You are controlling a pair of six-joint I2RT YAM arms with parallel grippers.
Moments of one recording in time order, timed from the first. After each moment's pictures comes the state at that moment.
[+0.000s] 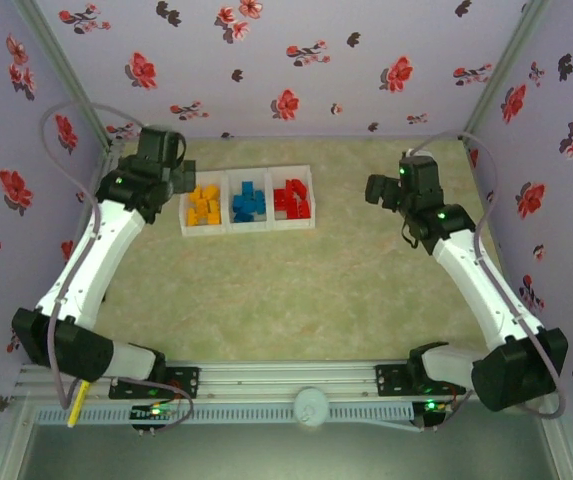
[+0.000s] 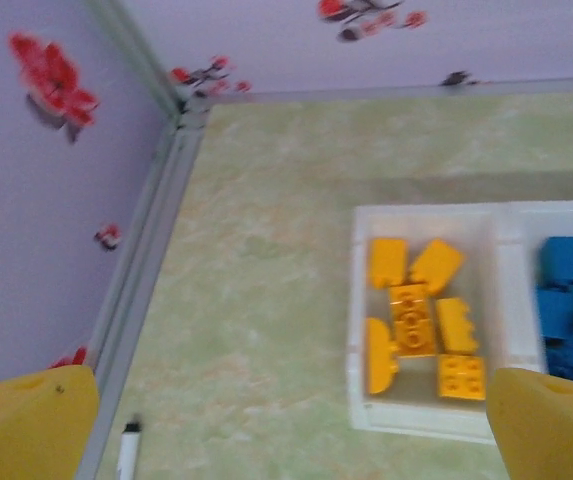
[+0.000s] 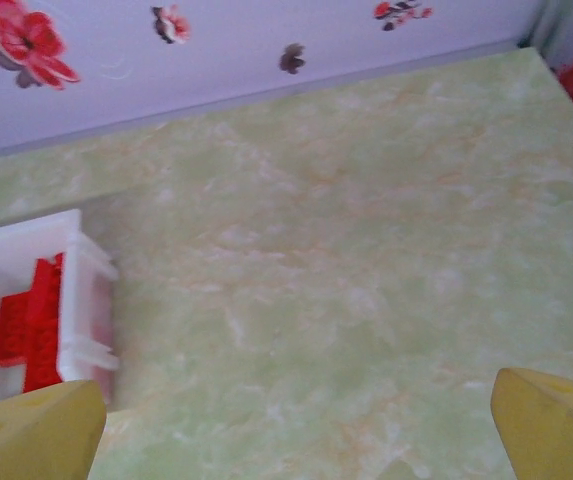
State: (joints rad) left arm -0.33 1.37 1.46 -0.82 -0.53 -0.16; right arm 0.29 1.20 1.13 -0.56 0.25 0.34
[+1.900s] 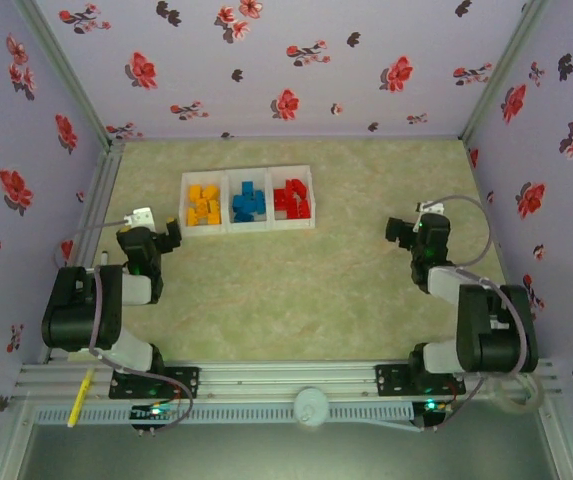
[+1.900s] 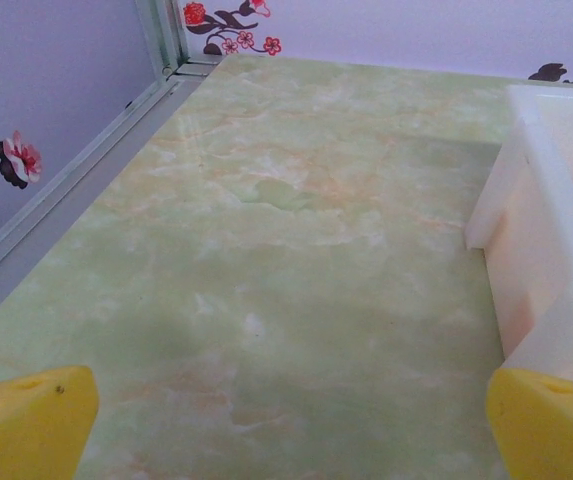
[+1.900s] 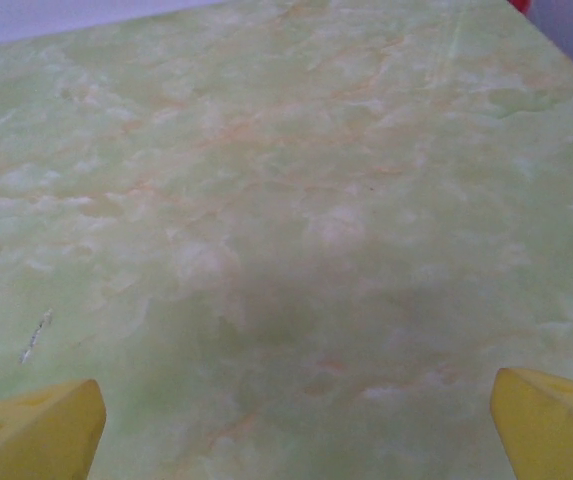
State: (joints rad) left arm 0.00 1.54 0.35 0.86 -0.22 -0.07; right arm -0.01 1.40 0.45 0.44 0.07 0.13
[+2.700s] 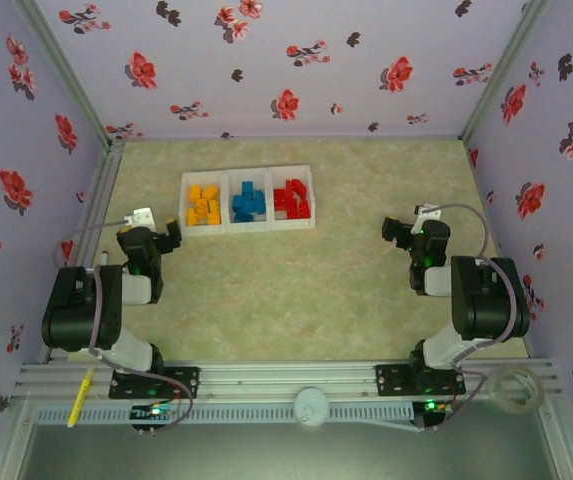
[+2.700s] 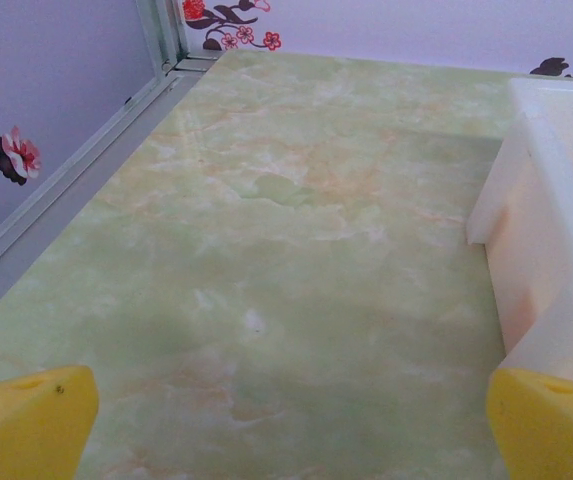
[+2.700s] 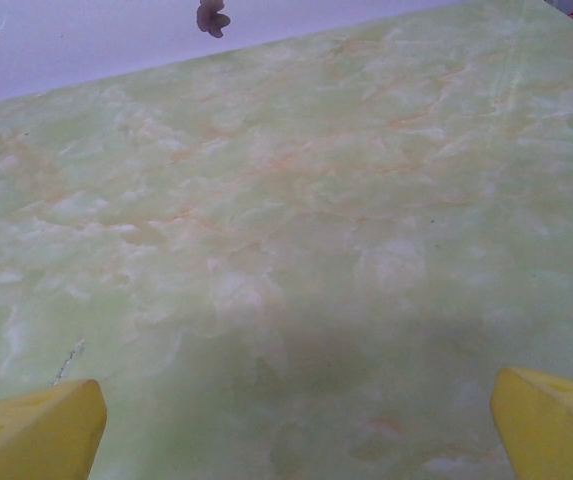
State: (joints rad) left arm 0.00 1.54 0.35 0.85 -0.22 -0.07; right arm -0.04 1.58 0.39 0.78 -0.04 0.13
